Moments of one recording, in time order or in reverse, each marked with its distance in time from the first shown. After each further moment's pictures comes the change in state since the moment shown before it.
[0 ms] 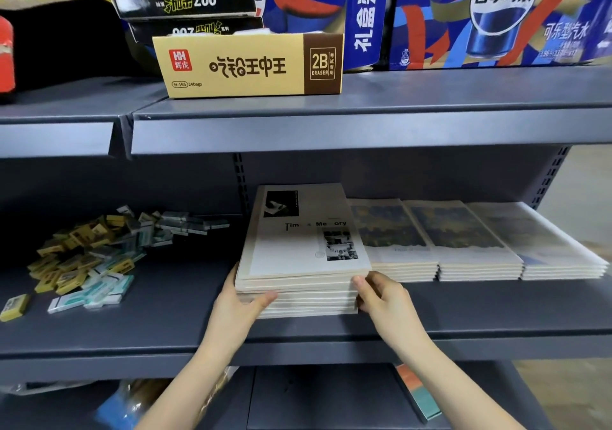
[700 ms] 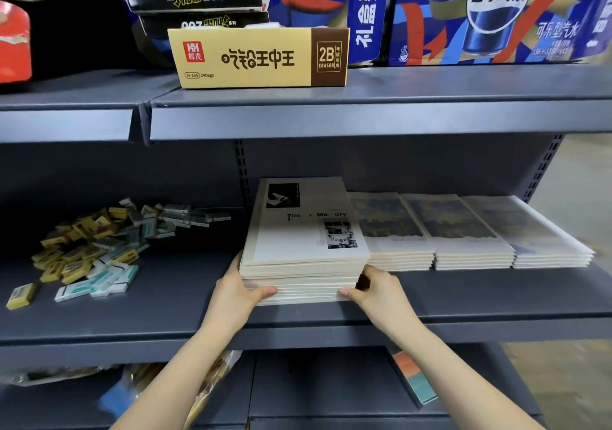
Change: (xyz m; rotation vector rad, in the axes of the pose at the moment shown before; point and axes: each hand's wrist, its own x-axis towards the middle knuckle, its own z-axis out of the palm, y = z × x) left_hand 0.004 0.006 -0.009 0.168 -0.027 0.034; right_hand 0.003 -0.001 0.009 -0.265 -0.051 0.069
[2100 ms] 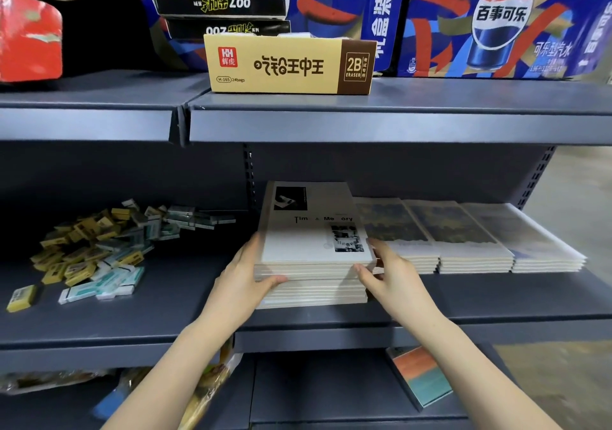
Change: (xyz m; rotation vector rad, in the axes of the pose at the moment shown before) left_hand 0.012 -0.004 -0.024 0.206 -0.049 0.291; right_hand -0.005 -0.027 -0.016 -0.142 0.160 -0.223
